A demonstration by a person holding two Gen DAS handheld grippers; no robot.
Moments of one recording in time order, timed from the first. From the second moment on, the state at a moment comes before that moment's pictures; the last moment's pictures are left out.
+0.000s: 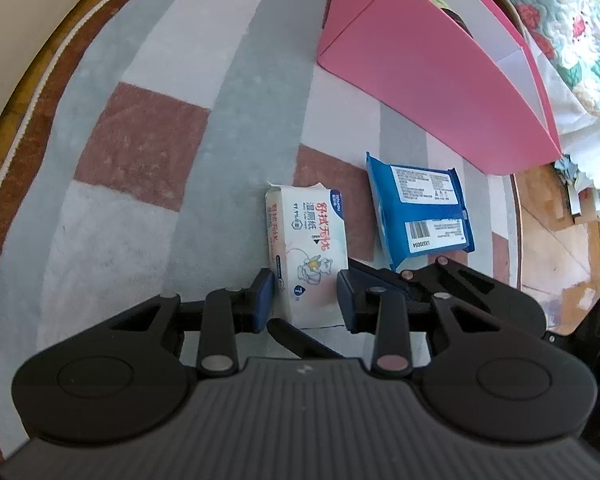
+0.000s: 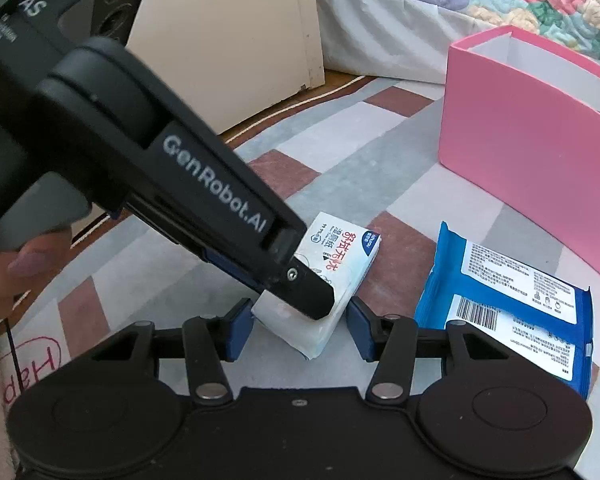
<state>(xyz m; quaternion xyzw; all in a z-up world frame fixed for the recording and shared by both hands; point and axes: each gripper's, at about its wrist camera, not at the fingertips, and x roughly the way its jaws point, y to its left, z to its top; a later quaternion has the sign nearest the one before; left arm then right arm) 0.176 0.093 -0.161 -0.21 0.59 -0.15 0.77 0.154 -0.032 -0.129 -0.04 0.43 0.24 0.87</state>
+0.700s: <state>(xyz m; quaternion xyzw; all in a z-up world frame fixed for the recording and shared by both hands) 0.163 0.073 -0.129 -0.19 0.55 -0.16 0.80 0.128 -0.042 -0.110 -0.10 0.39 0.23 0.88</state>
